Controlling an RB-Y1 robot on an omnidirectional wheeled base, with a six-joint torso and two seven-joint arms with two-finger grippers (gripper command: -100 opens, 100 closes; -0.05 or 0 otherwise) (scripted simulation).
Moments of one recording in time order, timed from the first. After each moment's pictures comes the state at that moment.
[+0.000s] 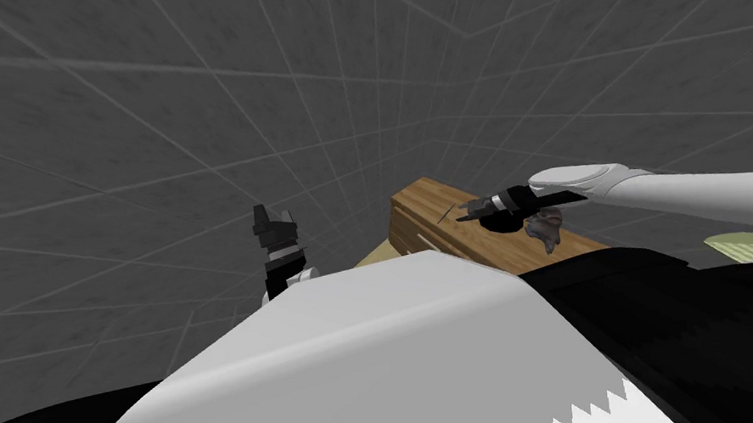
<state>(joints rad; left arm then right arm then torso) 0.54 -0.04 0.04 -2.28 -0.03 -0.37 0.07 0.35 -1.75 0.24 -1.36 0.57 -0.93 -0.01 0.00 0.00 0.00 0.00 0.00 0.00</state>
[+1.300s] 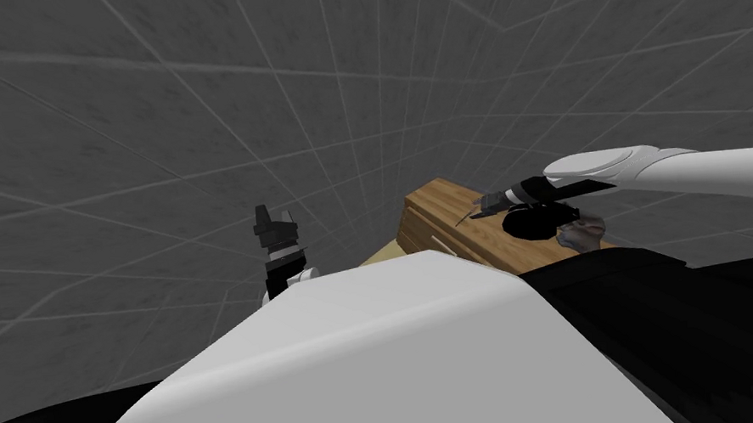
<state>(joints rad) 0.54 -0.04 0.04 -2.28 -0.03 -0.37 0.07 0.36 -1.88 0.29 -1.30 0.61 -0.89 0.00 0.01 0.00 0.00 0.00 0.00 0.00</state>
